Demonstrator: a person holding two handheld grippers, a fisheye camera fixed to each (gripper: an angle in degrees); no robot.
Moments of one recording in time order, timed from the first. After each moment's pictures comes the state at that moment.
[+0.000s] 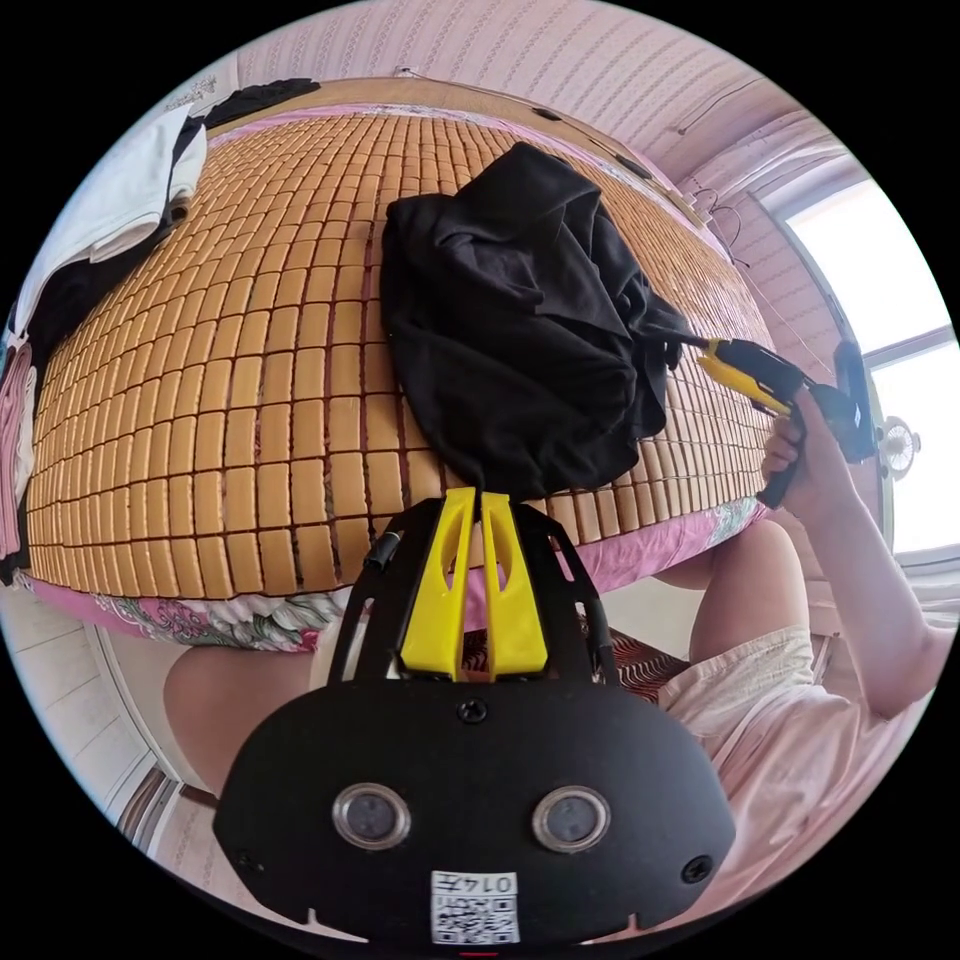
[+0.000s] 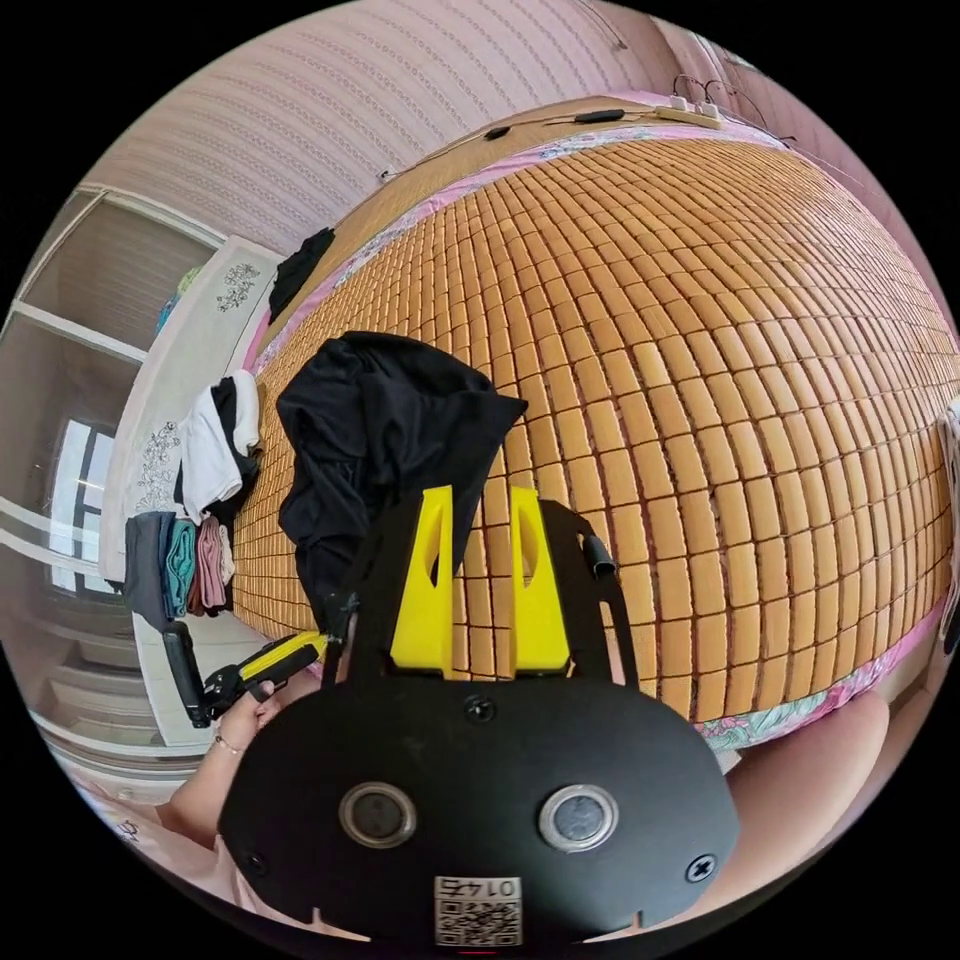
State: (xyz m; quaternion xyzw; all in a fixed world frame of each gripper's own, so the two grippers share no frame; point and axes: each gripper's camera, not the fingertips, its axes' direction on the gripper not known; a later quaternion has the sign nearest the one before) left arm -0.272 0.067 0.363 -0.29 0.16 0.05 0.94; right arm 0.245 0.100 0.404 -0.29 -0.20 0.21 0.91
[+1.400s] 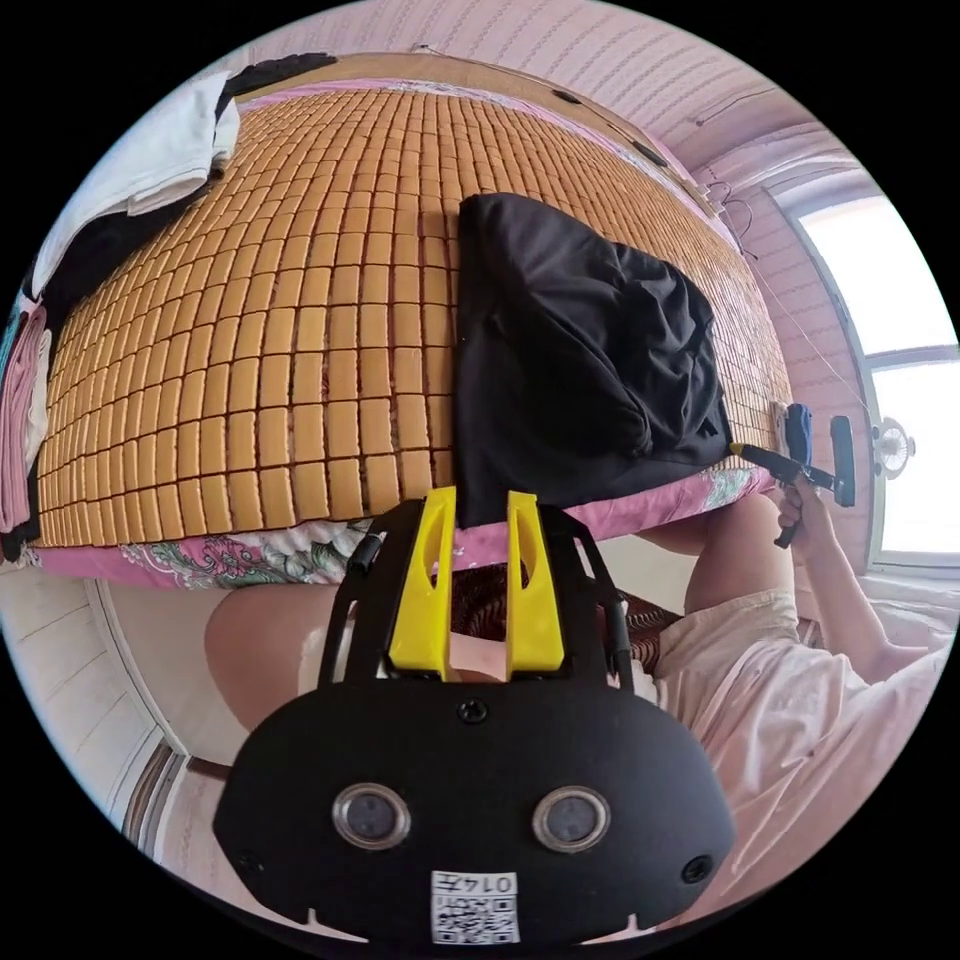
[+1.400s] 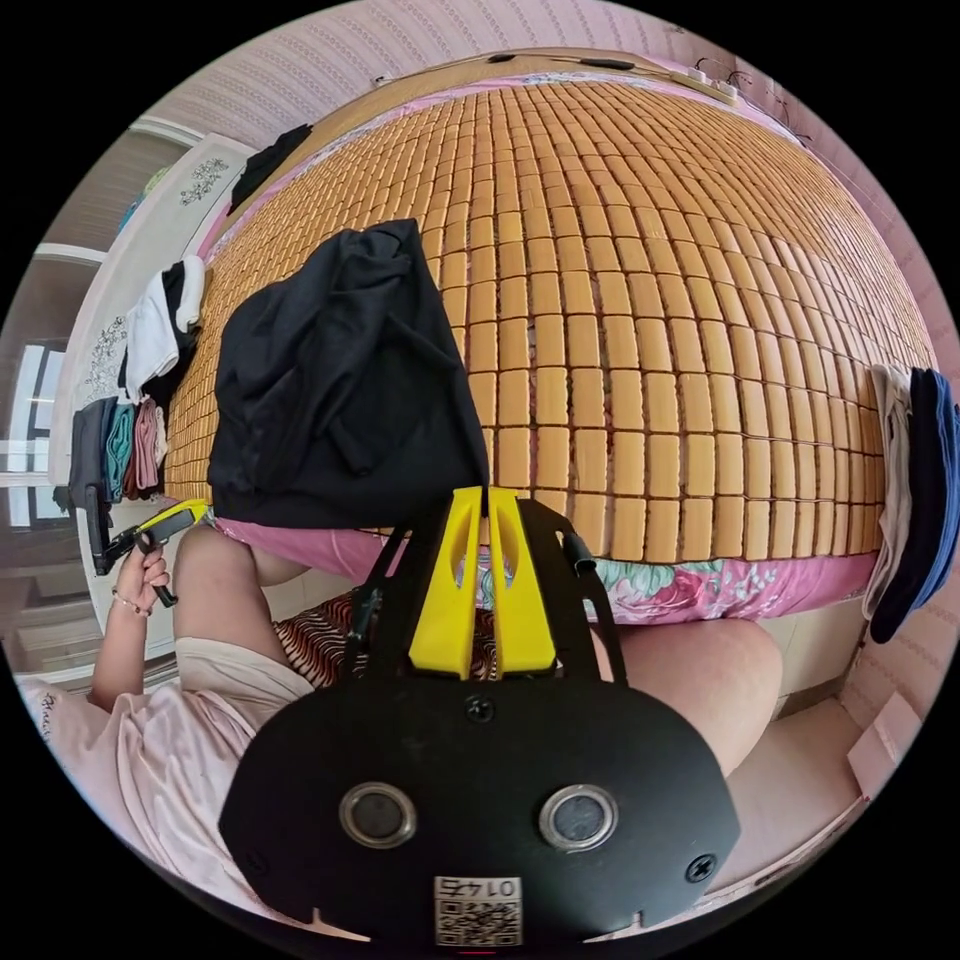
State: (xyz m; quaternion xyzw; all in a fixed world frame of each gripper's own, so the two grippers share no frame) left arm -0.345 0.075 0.272 -0.36 0.13 0.06 0.92; right arm 0.378 0.171 0.246 -0.41 -0.15 0.09 0.89
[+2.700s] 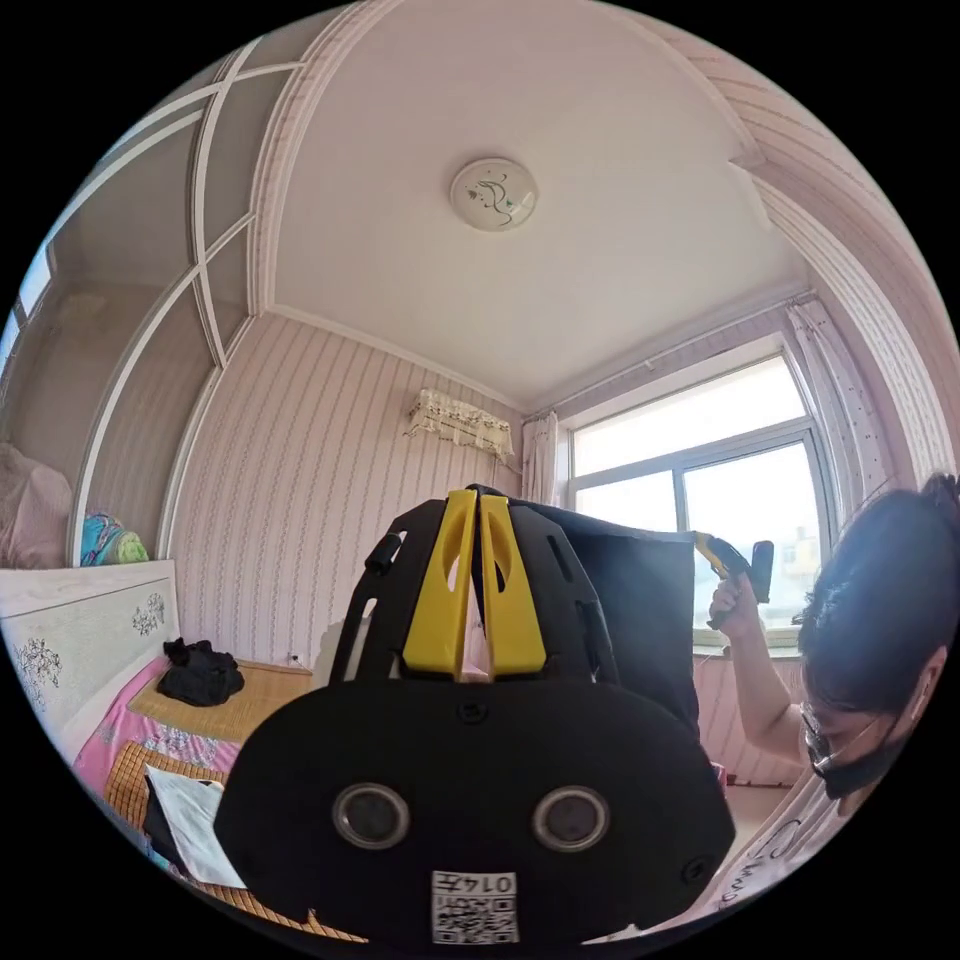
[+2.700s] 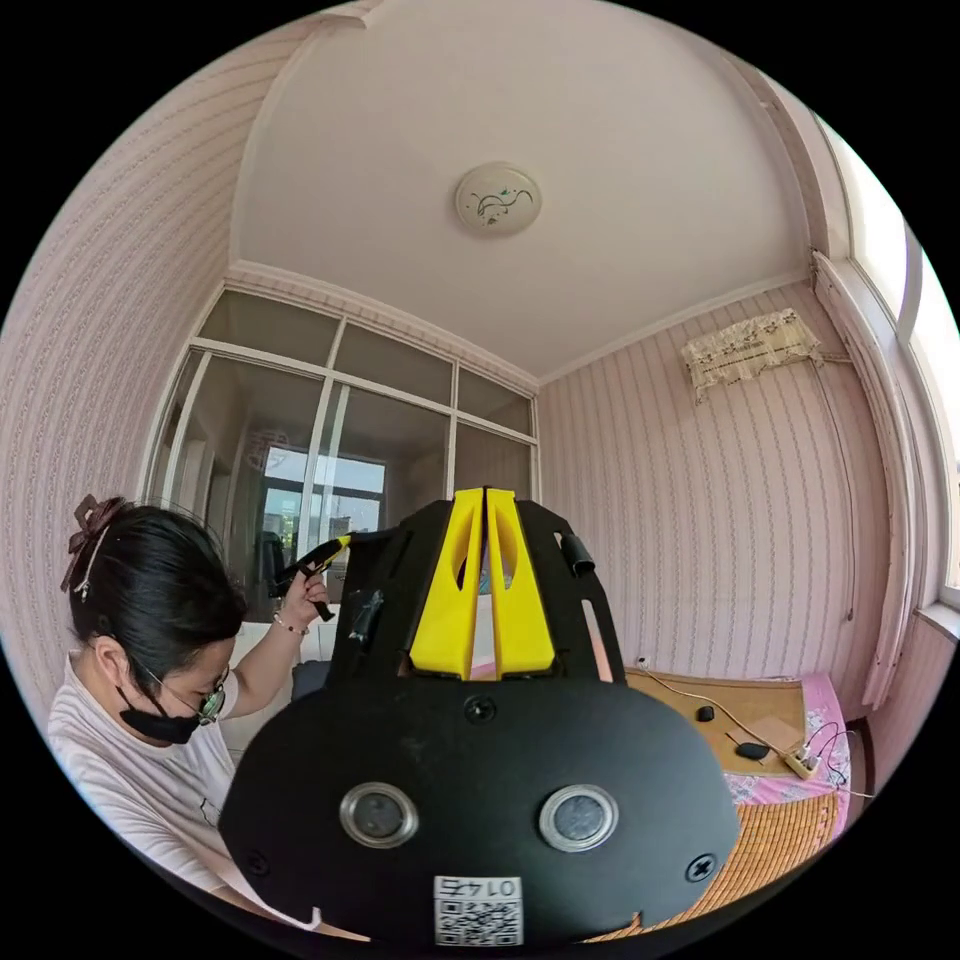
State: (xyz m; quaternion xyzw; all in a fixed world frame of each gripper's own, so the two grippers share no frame) left arm -0.461 -0.120 -0.434 0.47 0.33 0.10 0.81; right arm 0.428 -0.109 -0.406 0.38 -0.41 -0.09 0.83
